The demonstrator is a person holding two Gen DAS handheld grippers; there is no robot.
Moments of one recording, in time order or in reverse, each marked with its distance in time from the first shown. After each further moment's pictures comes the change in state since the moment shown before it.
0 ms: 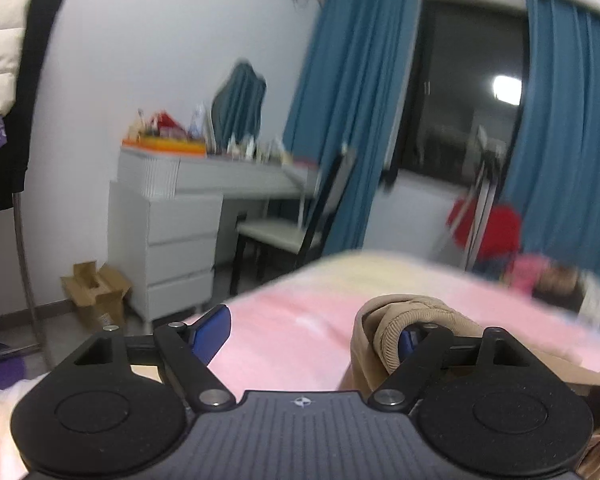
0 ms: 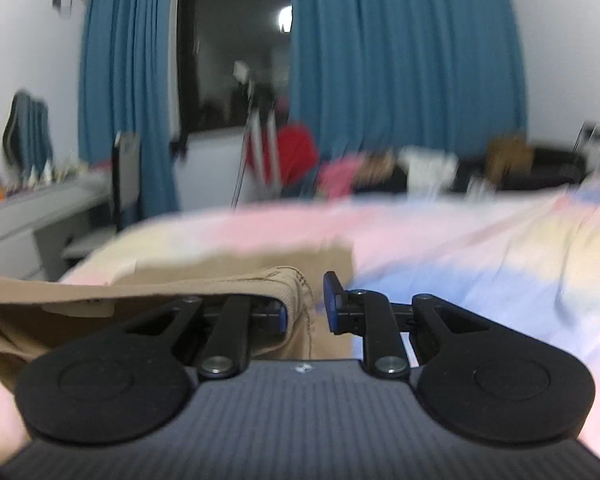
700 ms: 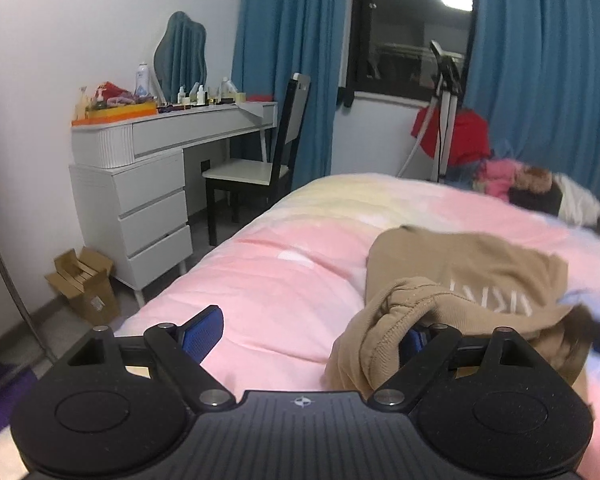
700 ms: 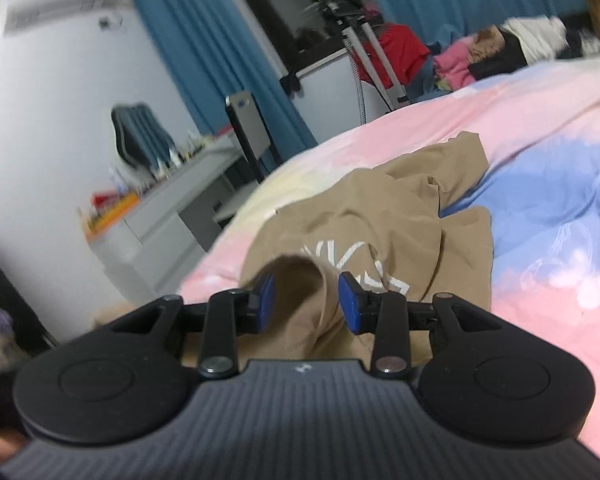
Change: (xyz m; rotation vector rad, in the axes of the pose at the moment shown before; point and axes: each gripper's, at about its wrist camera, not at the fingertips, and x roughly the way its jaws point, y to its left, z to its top) left arm 0.017 0.002 -0.004 0.215 0.267 -0.073; right arm 0.029 -0.025 -0.003 0.264 0.378 0.493
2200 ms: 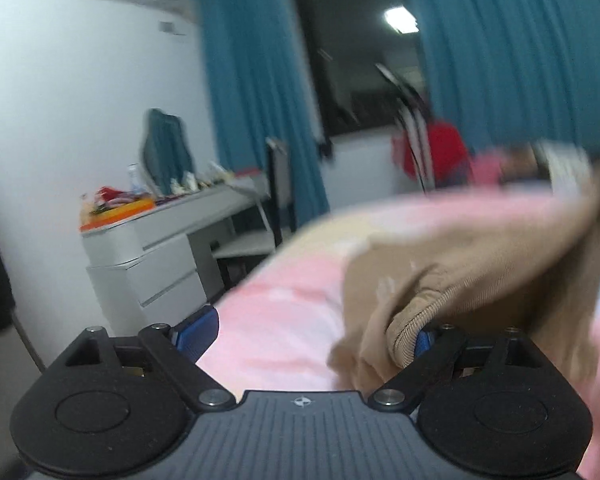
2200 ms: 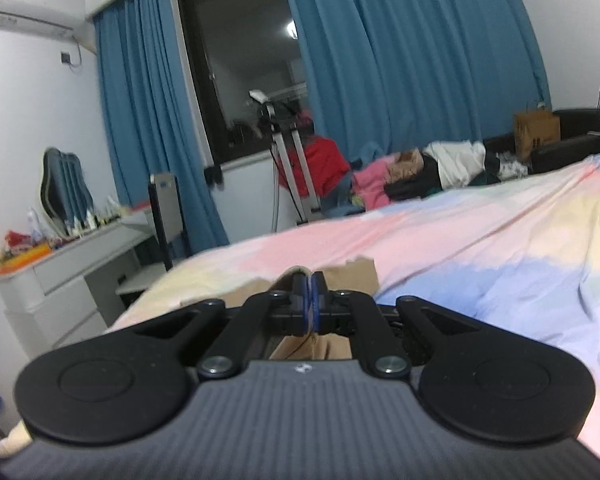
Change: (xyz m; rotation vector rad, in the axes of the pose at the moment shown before) left arm -0.073 -0.072 -0.058 0.182 -0.246 0.077; right arm -0.044 -0.003 0.013 -0.112 -0.298 -0.287
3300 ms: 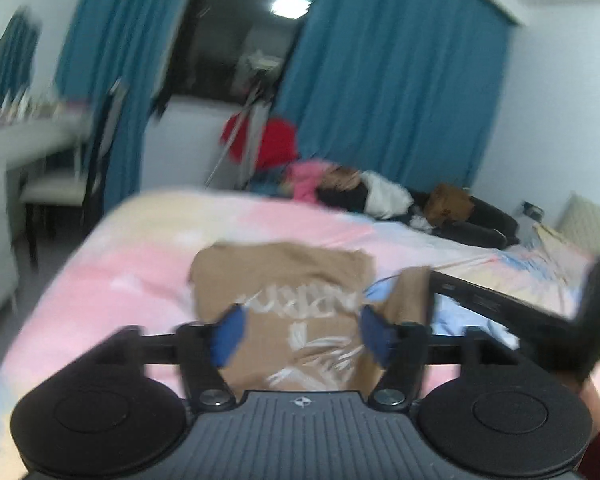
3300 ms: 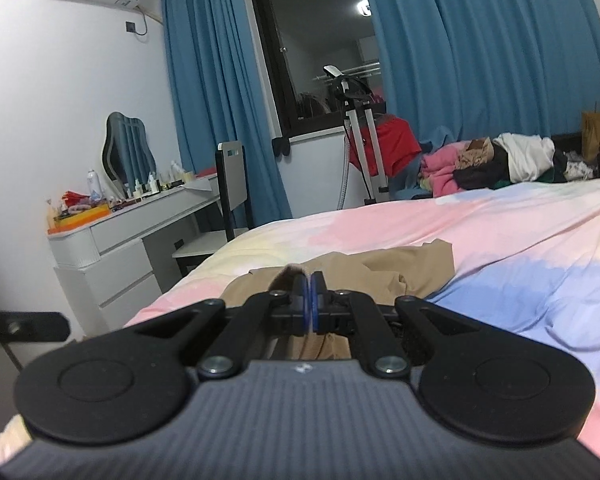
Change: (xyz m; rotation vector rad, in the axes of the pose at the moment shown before) left arm 0.051 0.075 0.044 -0.092 0.149 -0.730; right arm 0.005 0.032 -0.003 -0.077 0.045 0.193
